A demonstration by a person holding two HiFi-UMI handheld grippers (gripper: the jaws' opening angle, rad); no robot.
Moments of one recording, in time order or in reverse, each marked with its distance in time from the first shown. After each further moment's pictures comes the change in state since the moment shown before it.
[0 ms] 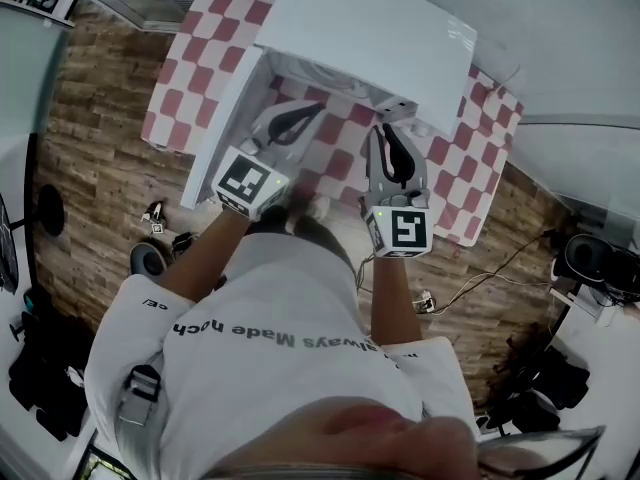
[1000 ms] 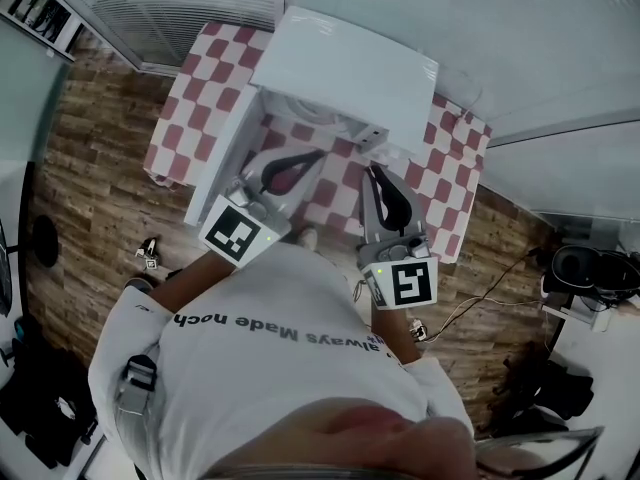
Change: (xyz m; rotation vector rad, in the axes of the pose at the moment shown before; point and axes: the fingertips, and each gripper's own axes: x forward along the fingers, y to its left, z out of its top) left arm -0.043 -0.074 0.118 0.076 -0.113 -0.089; right arm -0.076 0.039 0.129 -0.058 -0.100 0.065
